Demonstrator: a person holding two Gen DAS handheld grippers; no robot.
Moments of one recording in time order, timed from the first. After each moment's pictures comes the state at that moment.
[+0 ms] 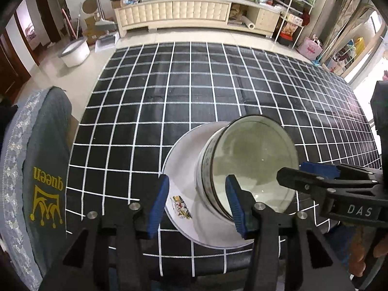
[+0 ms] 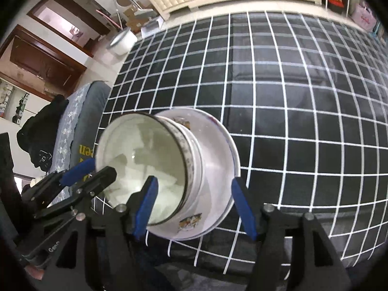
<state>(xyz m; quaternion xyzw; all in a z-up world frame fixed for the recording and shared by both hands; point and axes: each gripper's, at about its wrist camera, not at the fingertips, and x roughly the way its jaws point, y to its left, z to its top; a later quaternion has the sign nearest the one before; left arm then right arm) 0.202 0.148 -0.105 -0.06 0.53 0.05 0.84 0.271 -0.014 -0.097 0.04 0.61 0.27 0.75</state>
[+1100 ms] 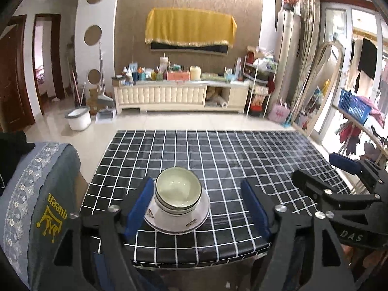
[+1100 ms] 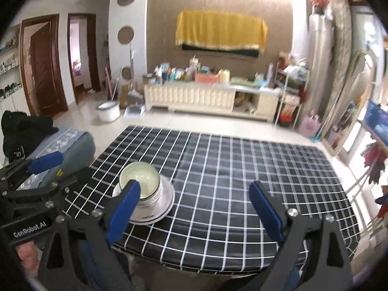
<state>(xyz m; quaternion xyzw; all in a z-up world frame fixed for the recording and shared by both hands) 0.033 0.048 0.042 -0.05 0.29 0.03 0.95 0.096 -0.111 0.071 -0.06 0.29 0.18 0.94</state>
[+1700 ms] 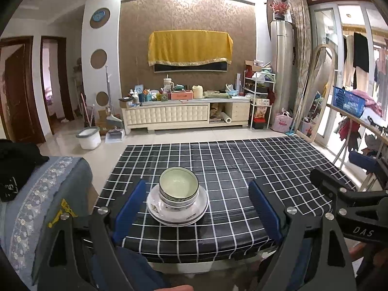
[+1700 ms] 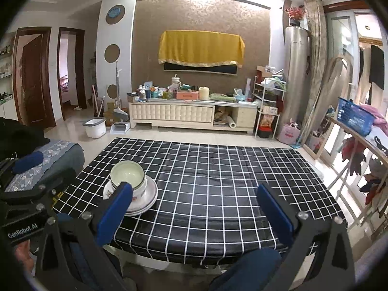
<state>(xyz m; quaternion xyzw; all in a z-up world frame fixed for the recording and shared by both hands) -0.041 0.004 0.042 0.00 0.24 0.06 0.97 0.029 -0.150 0.062 -0.05 0.24 0.13 0.96</state>
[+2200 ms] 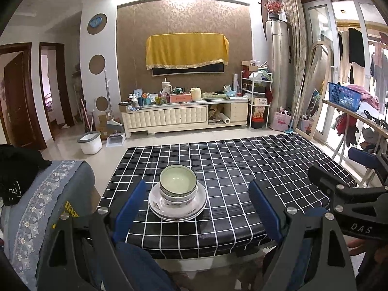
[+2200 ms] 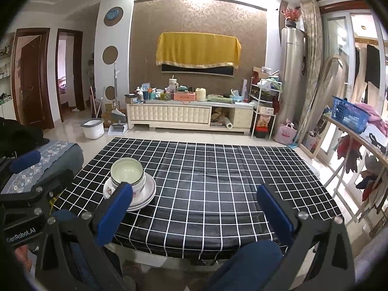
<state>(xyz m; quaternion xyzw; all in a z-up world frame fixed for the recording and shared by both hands) -0.063 -0.005 0.043 0.01 0.23 0.05 0.97 0.011 -0.155 0.059 -0.05 0.24 0.13 0.96</state>
